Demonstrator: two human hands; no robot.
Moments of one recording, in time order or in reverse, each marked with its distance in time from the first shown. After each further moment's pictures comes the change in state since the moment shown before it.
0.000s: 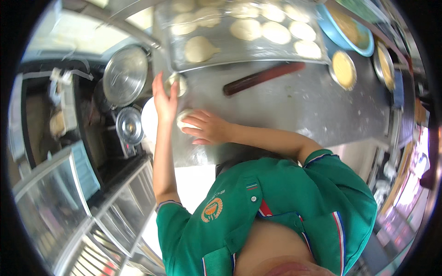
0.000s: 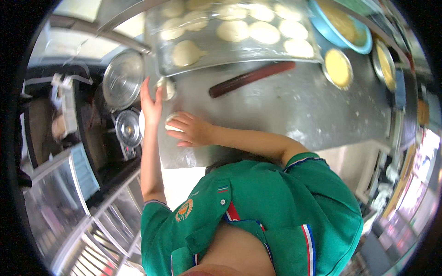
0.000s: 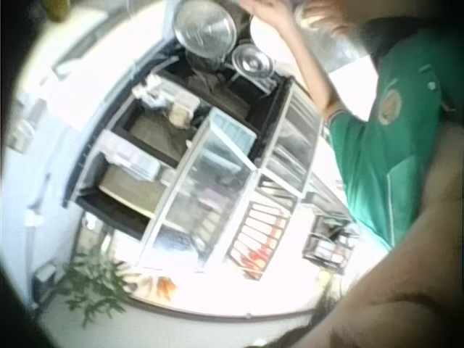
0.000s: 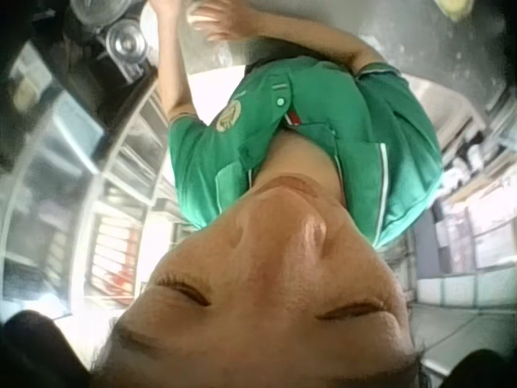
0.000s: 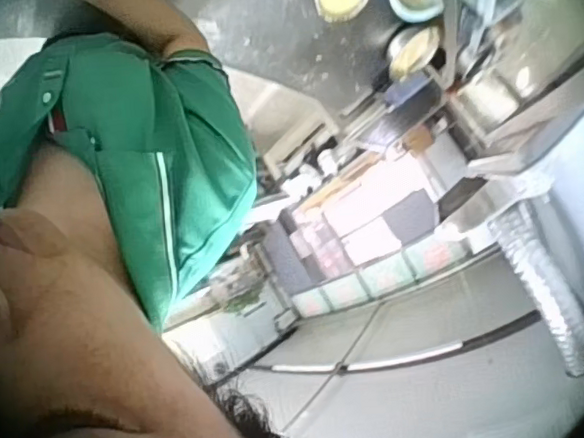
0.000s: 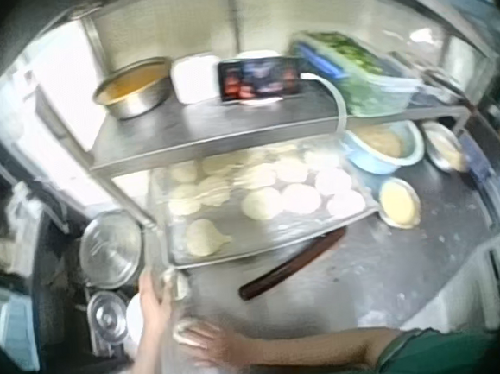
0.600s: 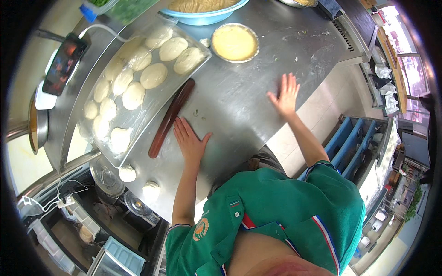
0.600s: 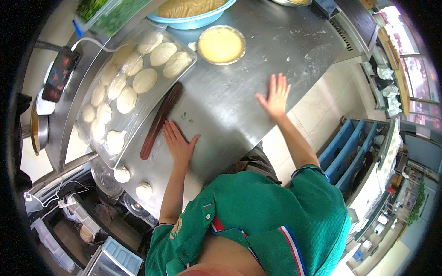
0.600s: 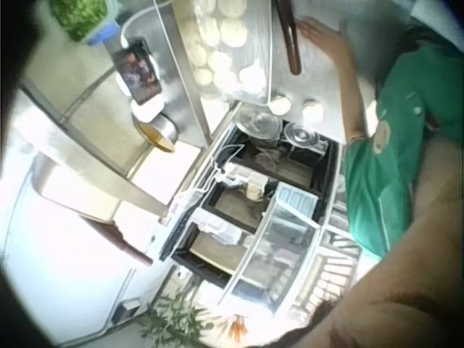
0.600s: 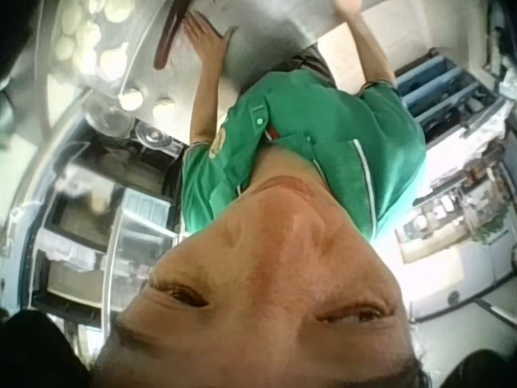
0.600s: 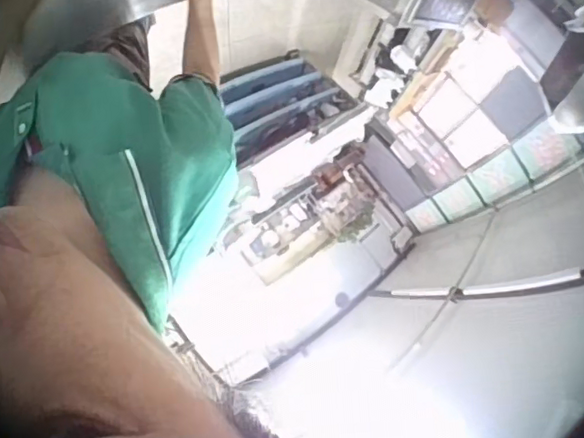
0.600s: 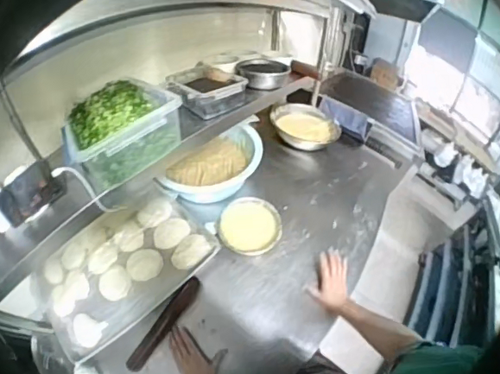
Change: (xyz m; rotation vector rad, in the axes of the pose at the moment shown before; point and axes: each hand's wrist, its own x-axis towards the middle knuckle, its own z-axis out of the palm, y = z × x) left_hand -0.112 0.188 0.258 0.299 -0.497 0.506; right_hand -0.484 0.019 -0.244 -0.982 0.462 1.481
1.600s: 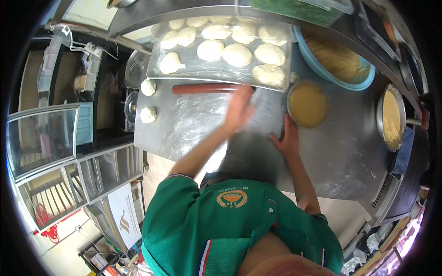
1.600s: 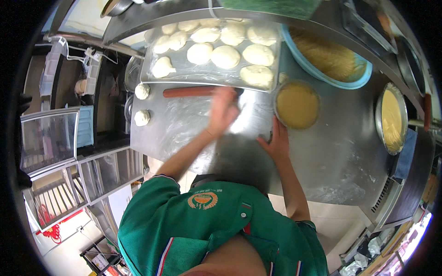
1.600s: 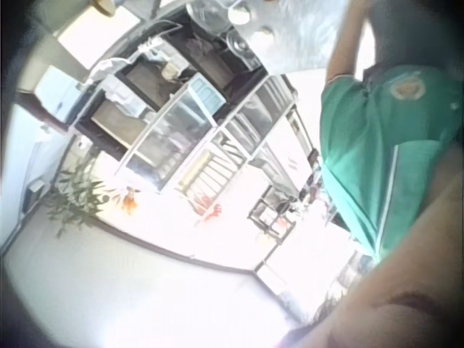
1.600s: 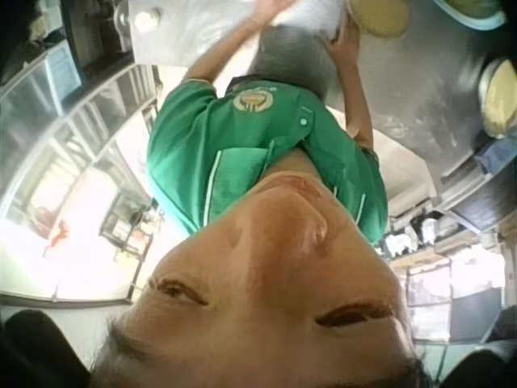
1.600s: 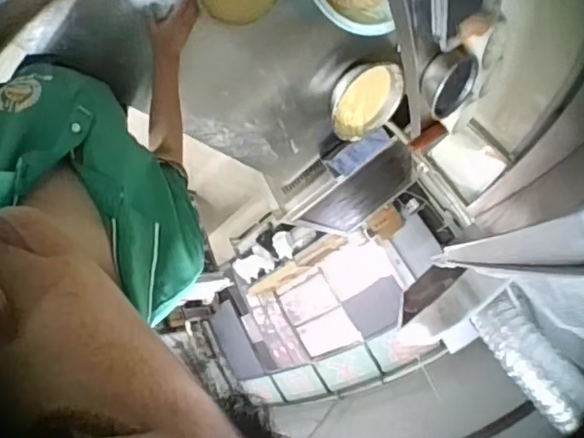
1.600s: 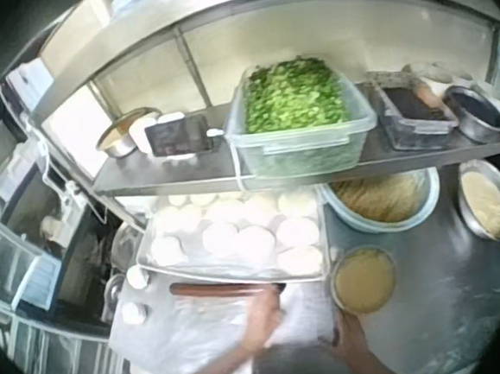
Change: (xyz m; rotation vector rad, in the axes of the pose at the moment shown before) left_hand 0.129 0.082 0.005 -0.307 0.560 -0.100; right_hand 0.119 -0.065 0.041 0.649 -0.560 -0.752
